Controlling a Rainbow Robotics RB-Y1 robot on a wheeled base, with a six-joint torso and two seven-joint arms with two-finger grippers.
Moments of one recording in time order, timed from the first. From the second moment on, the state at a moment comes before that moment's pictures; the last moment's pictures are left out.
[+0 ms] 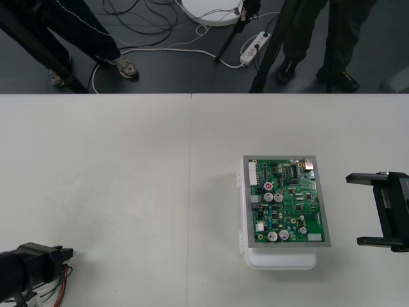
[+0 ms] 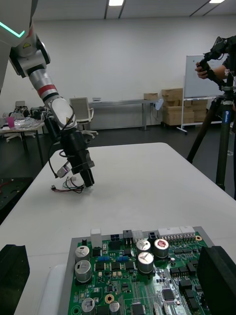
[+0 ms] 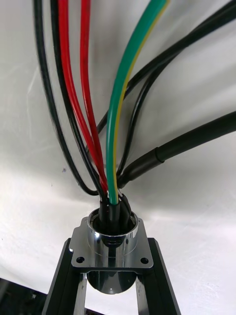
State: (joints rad) right arm -0.34 -1.30 0.96 -1.36 -0.01 -1.47 0.95; left arm 0.20 1.22 -0.66 -1.69 -1.41 -0.12 -2.07
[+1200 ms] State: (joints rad) right arm -0.34 -1.30 0.95 -1.34 -0.01 -1.47 0.94; left arm 0.10 1.21 -0.34 -1.69 -1.37 -0.75 -1.07
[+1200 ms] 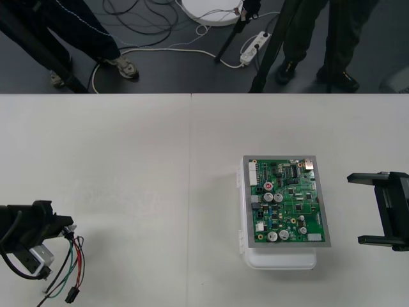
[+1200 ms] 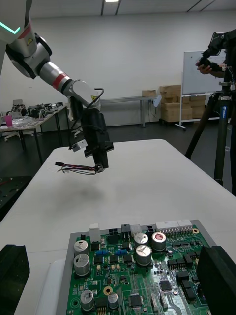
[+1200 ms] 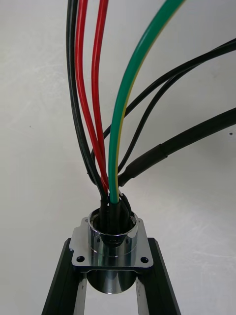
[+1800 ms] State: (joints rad) right arm -0.34 -1.30 0.95 -1.34 -0.01 -1.47 0.94; left arm -0.02 1.00 -0.12 -1.69 -1.56 -1.13 -0.51
